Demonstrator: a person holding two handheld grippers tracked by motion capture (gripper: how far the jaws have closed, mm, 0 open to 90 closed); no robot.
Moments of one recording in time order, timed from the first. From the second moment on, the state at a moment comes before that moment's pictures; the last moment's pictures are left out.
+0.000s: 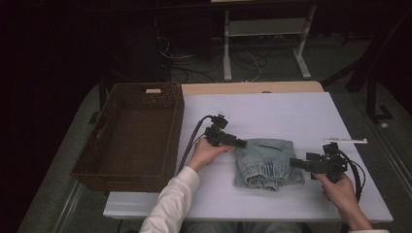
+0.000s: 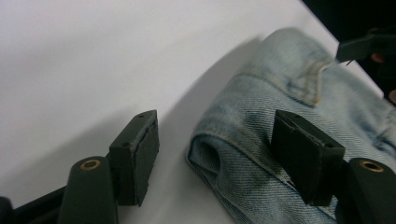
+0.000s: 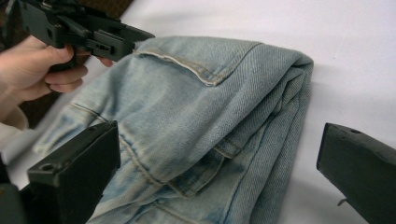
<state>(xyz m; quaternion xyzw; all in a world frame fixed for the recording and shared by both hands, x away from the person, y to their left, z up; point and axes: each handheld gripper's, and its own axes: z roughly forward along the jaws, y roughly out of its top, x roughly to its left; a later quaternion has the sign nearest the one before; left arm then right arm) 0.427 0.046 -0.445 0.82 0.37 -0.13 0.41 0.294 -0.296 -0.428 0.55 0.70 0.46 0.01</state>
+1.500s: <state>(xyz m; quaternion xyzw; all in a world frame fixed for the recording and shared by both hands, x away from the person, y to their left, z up) 0.419 0.032 -0.454 0.81 0.37 -0.16 0.43 0.294 -0.277 -0.443 0.61 0.69 0.38 -0.06</state>
